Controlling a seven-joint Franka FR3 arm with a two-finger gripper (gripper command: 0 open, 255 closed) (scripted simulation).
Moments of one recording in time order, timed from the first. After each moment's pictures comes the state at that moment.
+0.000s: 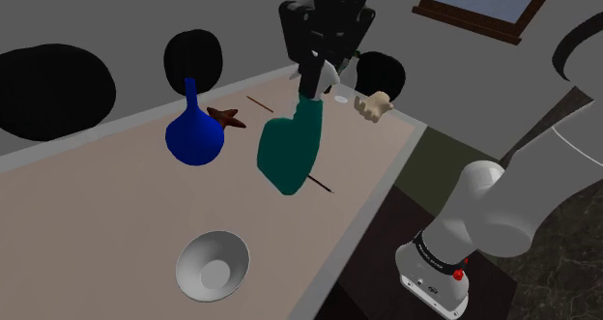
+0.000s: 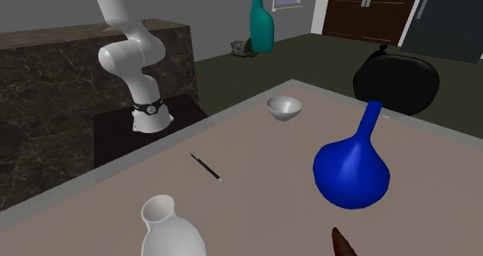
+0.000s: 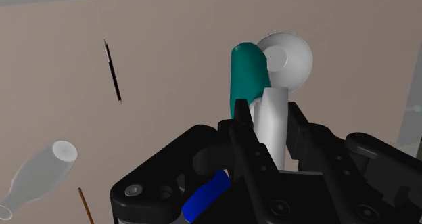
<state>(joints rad) 0.43 -0.17 0.47 -1.46 0.08 1.31 0.82</state>
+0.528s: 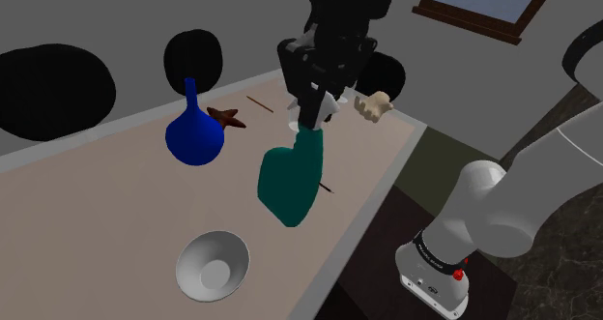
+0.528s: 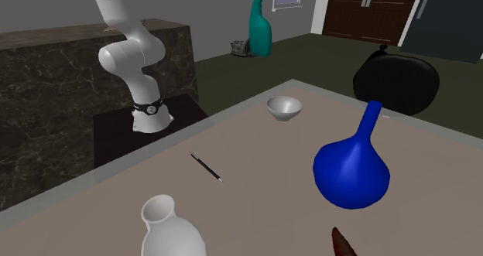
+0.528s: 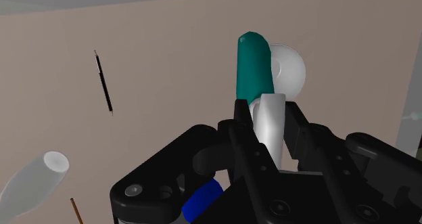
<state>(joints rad) 0.45 -0.21 0.49 -1.56 0.11 1.38 0.86</state>
